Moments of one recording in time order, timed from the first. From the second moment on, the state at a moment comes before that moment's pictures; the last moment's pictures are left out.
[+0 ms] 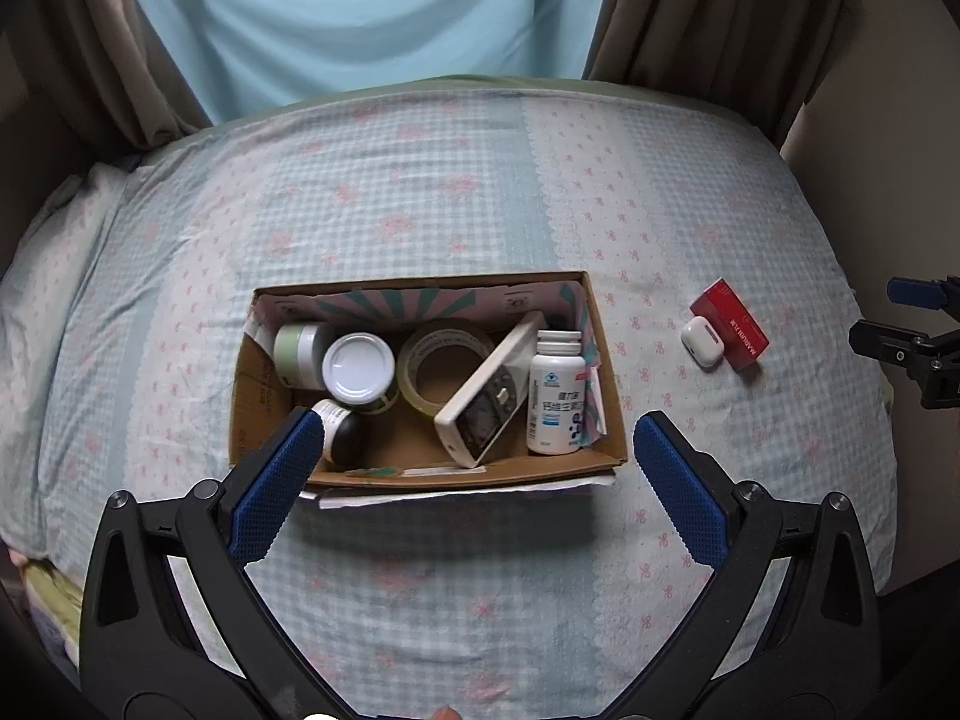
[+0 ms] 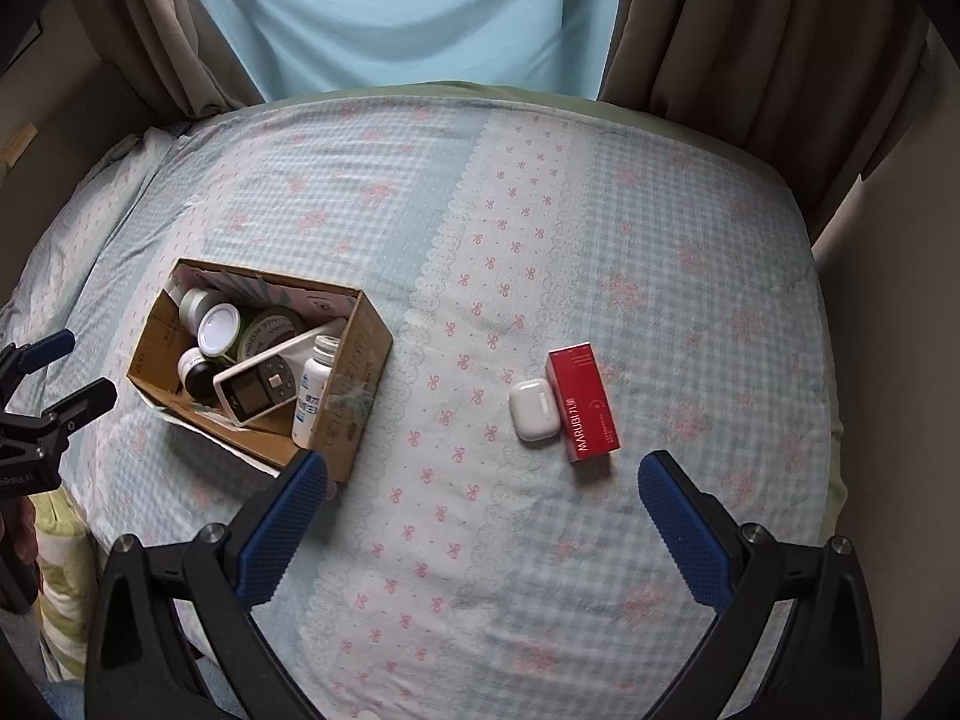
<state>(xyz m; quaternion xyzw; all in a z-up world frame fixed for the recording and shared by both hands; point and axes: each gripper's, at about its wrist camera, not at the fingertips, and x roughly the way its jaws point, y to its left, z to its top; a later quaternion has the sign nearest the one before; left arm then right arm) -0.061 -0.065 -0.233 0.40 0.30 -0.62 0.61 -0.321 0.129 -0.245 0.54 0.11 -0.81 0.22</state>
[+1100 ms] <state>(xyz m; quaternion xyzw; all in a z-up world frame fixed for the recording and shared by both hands) -0.294 -0.194 -0.506 0.62 0.25 -0.66 0.36 -0.445 0.183 -0.465 0.65 0.13 -0.68 0.29</state>
